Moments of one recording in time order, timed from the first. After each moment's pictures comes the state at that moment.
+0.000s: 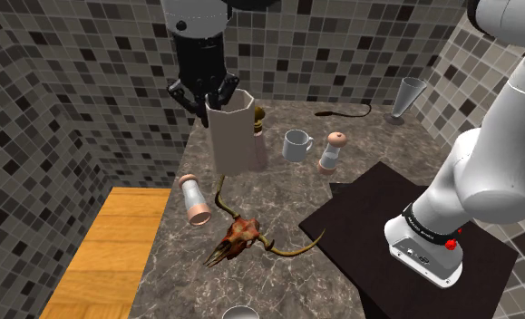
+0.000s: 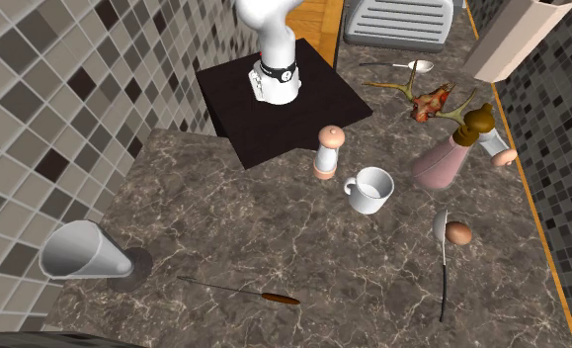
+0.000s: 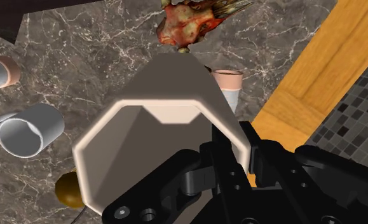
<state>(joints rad) 0.42 0.17 0.43 -1.54 -0.05 1.70 0.95</state>
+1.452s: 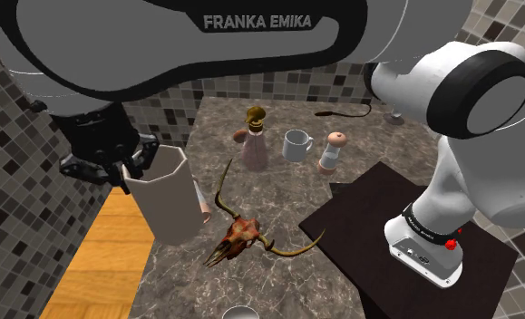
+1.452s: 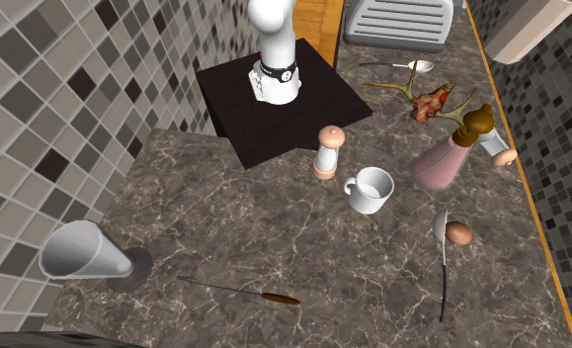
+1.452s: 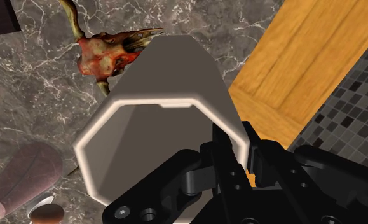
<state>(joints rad) 0.84 0.67 0.31 -0.90 -0.17 1.55 1.19</state>
